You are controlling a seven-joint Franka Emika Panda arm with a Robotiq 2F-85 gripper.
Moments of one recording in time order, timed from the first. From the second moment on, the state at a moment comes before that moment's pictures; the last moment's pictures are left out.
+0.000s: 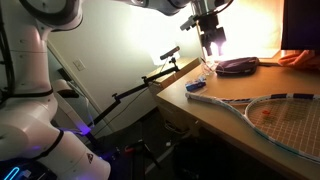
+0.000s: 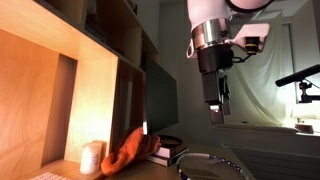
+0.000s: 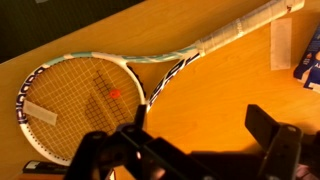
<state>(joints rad) 0.23 0.58 0.06 -1.39 -0.18 1.85 0.30</state>
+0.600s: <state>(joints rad) 0.20 0.68 0.07 -1.39 0.17 2.07 0.36</state>
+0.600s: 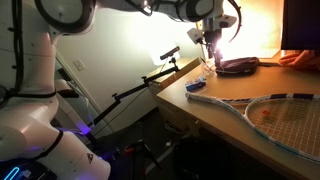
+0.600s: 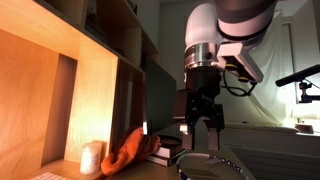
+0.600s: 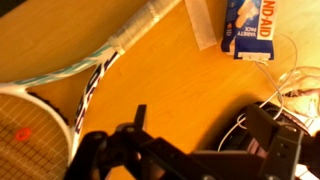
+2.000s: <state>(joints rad) 0.29 0.63 0.04 -1.78 0.40 2.59 0.96</state>
